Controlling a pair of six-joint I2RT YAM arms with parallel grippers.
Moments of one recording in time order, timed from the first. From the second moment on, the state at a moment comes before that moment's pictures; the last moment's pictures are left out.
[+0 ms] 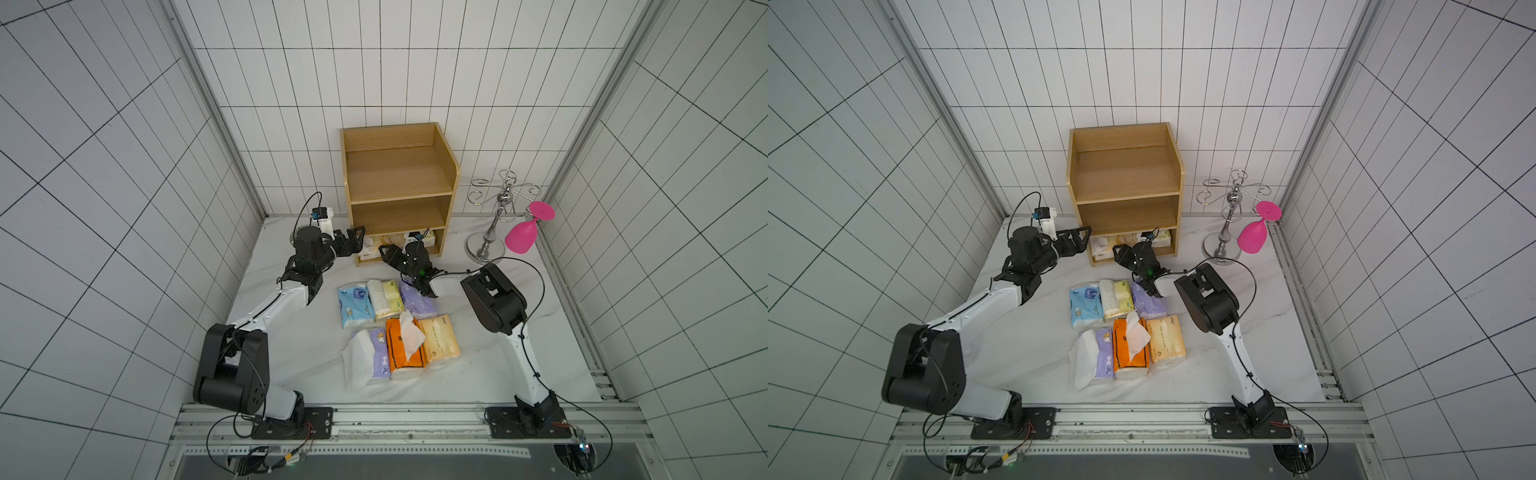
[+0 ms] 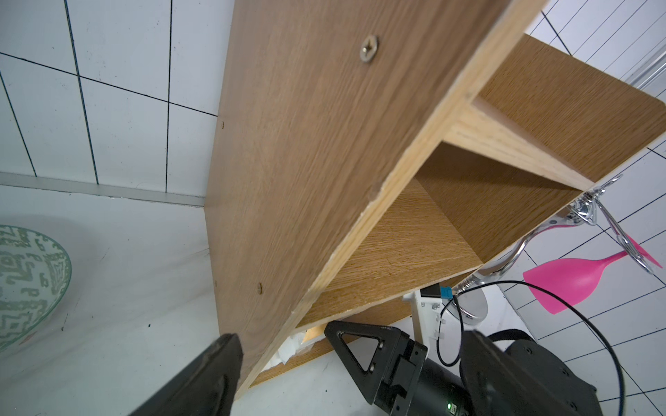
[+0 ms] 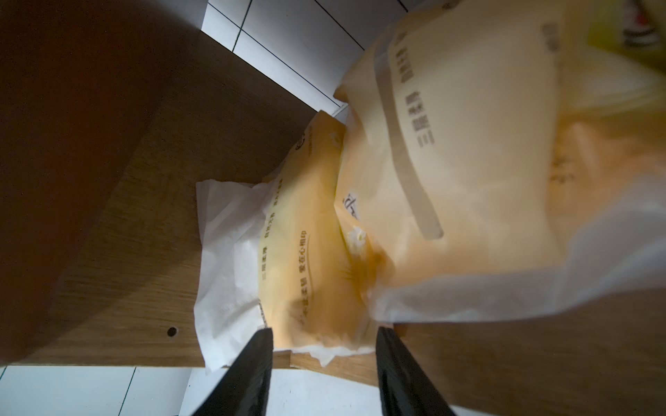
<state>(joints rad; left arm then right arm) -0.19 1.46 0.93 0.32 0.30 -0.44 0.72 2.33 1.44 0.62 -0.08 0.95</state>
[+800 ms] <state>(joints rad) -0.18 1.29 0.88 0.25 0.30 -0.43 0.72 2.28 1.39 0.55 -0.10 0.88</state>
